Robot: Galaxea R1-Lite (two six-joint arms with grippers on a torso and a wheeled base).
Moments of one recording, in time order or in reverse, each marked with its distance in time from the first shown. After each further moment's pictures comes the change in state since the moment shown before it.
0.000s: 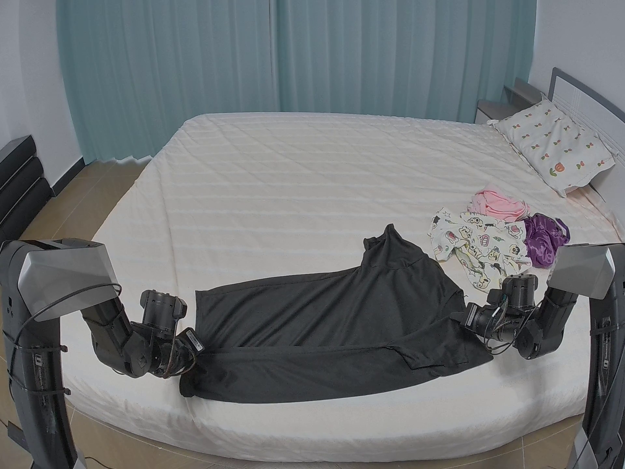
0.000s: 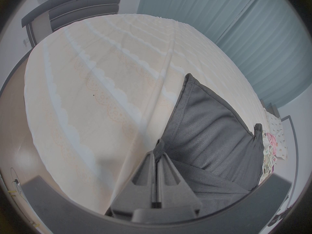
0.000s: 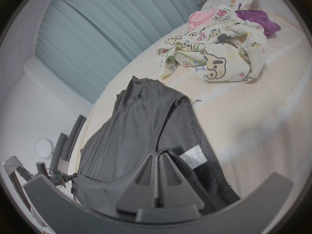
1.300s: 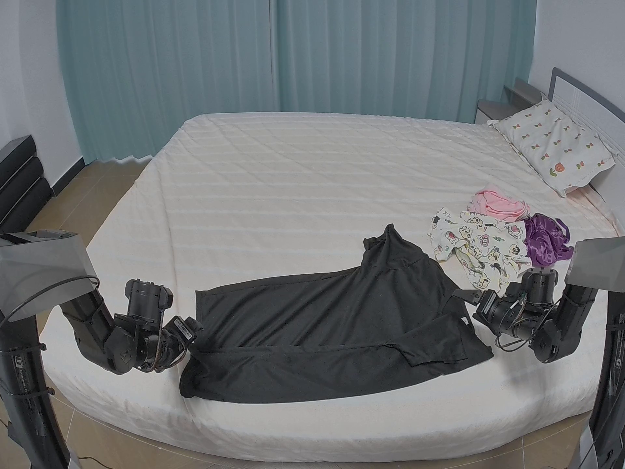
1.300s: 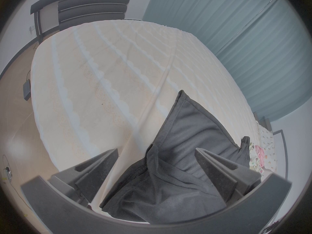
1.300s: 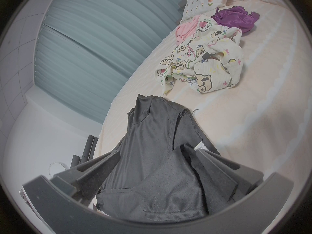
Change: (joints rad) left arm 0.015 -0.118 0.056 0.000 -0.020 -0.082; right arm -0.023 -0.129 0.165 -0.150 0.013 0.238
